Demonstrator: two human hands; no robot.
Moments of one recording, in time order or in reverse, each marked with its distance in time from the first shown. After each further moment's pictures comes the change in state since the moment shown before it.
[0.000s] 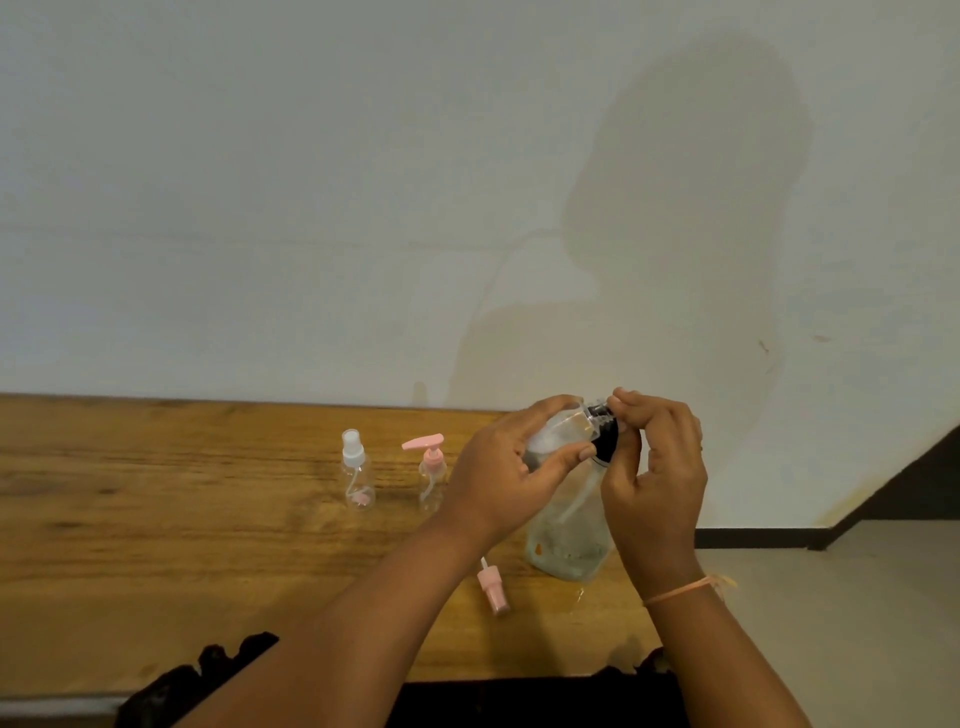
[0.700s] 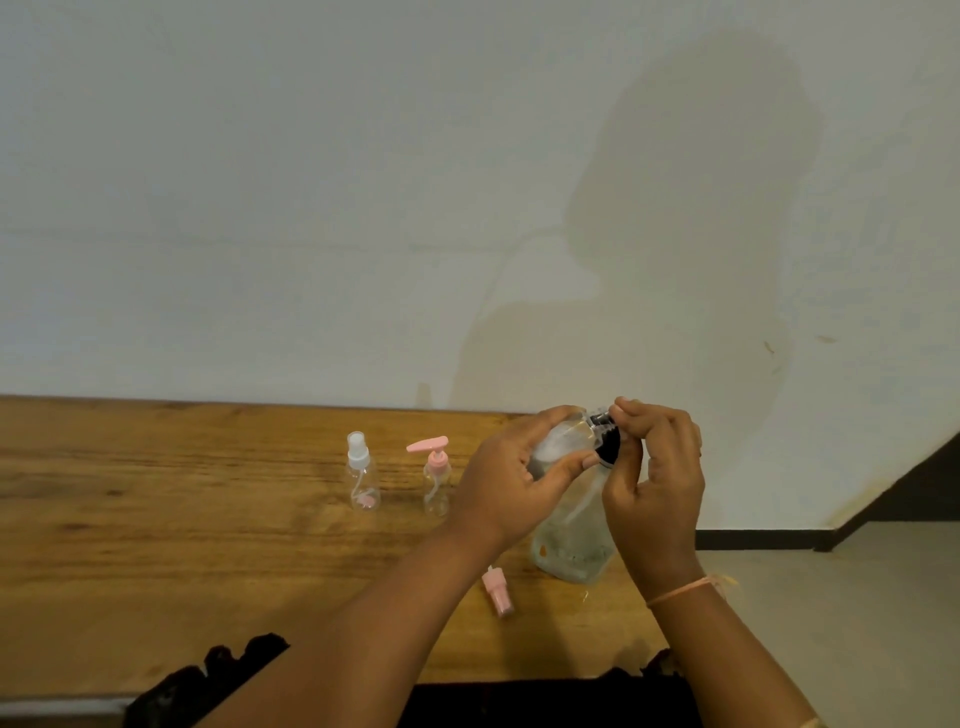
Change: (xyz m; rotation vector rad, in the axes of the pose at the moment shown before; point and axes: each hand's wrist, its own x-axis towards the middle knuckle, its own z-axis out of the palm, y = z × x) left_hand -0.002 -0.003 0.004 -0.048 -0.003 -0.036; right_hand -0.004 0.008 0.003 0.011 -0.026 -0.023
